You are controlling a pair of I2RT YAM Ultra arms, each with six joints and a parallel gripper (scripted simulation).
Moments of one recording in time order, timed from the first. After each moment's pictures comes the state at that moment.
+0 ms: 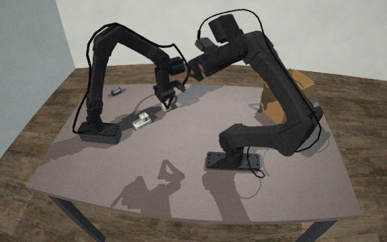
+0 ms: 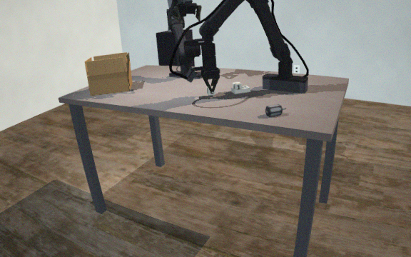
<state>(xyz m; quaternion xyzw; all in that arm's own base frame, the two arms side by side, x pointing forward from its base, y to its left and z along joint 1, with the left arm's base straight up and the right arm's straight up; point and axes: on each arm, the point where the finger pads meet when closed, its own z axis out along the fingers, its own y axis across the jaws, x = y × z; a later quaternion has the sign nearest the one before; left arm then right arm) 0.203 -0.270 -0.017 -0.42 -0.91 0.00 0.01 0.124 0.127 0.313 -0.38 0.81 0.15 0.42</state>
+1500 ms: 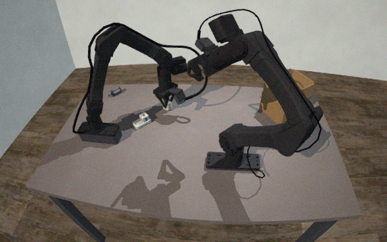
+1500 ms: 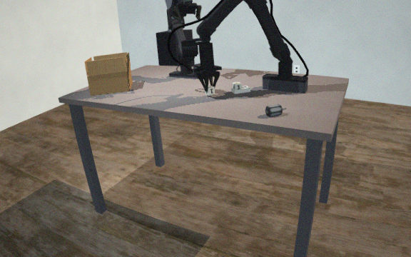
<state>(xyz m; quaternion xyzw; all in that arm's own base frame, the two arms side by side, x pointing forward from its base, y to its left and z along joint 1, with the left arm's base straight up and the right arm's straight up) 0.209 -0.274 -0.015 -0.86 -0.51 0.00 0.01 0.124 0.127 0.313 -0.38 0.81 0.16 0.42</state>
